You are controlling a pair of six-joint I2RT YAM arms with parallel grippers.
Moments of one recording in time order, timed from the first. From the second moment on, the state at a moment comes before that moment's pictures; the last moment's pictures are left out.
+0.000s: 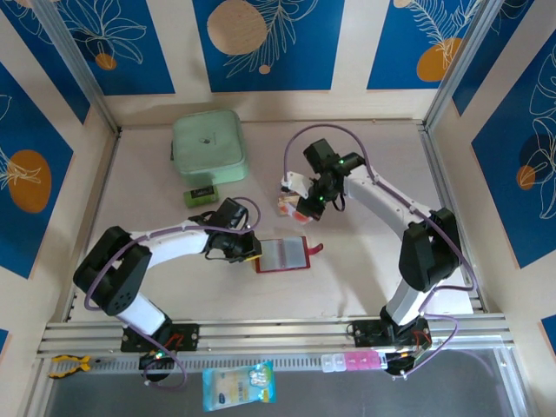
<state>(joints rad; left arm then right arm) -0.65 1.56 0.78 -0.33 0.40 -0.86 0.50 1.70 1.45 -0.98 -0.29 -0.63</state>
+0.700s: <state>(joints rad) -0.63 1.54 0.78 -0.38 0.39 -0.84 0.33 2.02 1.93 -1.06 -0.40 -0.90</state>
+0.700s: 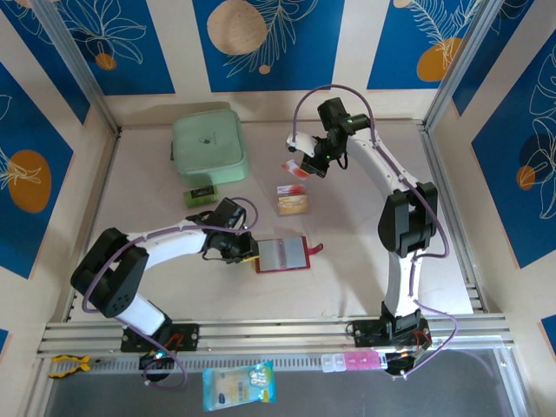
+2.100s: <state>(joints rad) -0.61 1.47 0.77 -0.42 0.39 -0.83 0.32 2.20 2.05 -1.21 -0.42 -0.97</state>
